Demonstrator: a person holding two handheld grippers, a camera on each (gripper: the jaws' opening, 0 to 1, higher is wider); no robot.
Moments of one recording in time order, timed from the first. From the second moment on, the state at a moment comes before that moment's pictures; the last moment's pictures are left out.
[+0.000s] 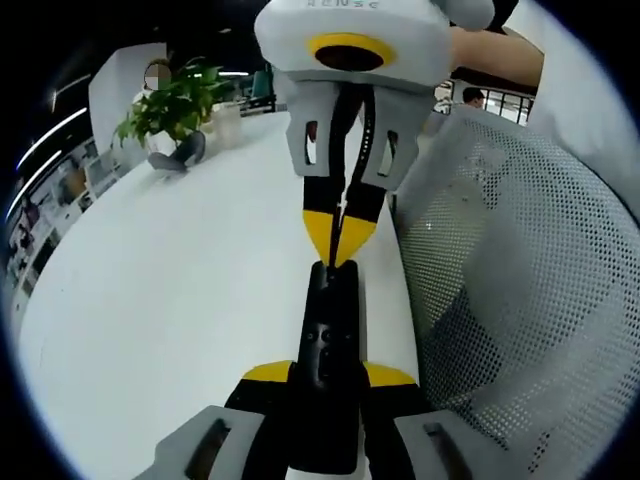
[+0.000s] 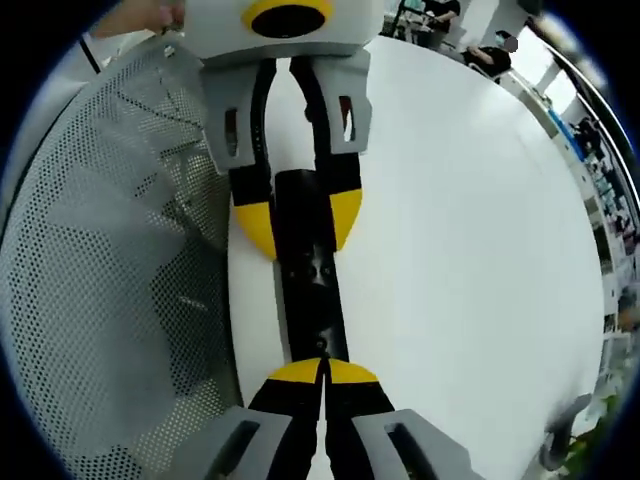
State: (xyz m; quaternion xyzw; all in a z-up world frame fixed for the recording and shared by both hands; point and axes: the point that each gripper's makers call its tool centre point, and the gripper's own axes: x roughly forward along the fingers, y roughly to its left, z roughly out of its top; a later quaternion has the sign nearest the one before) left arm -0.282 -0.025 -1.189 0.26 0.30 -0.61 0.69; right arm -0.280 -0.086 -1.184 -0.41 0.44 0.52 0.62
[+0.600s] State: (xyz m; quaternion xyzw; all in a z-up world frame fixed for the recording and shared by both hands) left arm -0.282 -0.026 -1.189 0.25 0.28 -0.62 0.69; right arm -0.275 -0.084 -1.175 -0.25 0.41 0.50 0.72
